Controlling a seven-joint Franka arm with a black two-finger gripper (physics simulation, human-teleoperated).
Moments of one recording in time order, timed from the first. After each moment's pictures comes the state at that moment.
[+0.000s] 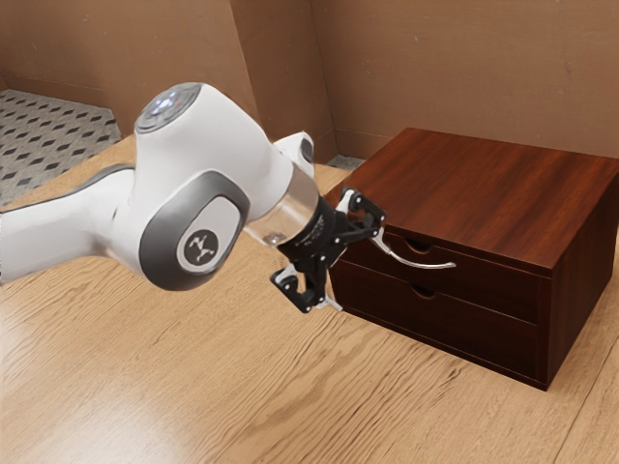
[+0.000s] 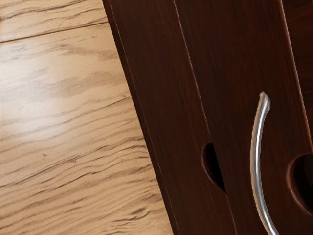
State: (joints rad) arm -0.03 -0.16 -0.14 -2.01 -0.13 2.34 -1.37
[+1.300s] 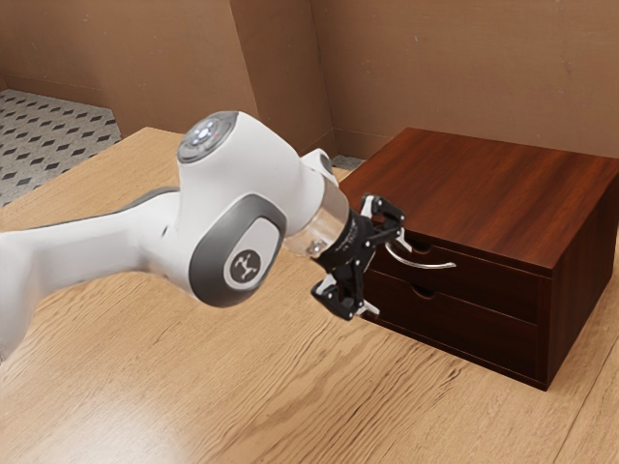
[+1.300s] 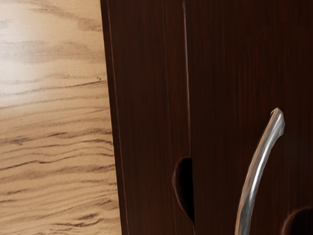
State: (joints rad) arm -0.02 -0.04 -0.16 -1.98 -0.14 2.49 -1.56
